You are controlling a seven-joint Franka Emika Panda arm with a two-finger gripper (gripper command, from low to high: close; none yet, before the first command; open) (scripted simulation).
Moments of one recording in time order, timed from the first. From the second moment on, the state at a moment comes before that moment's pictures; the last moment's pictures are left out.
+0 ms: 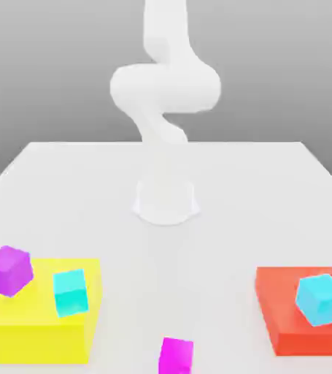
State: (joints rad) arm -0.02 -0.71 0.02 -2.31 -0.02 2.33 0.83
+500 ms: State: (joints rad) arm -0.08 -0.16 0.09 -2.38 -0.11 2.54 0.99
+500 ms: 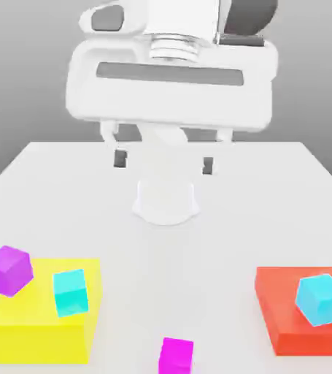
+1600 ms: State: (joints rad) arm 0.03 0.17 0.22 -2.42 -0.05 2.59 1.09
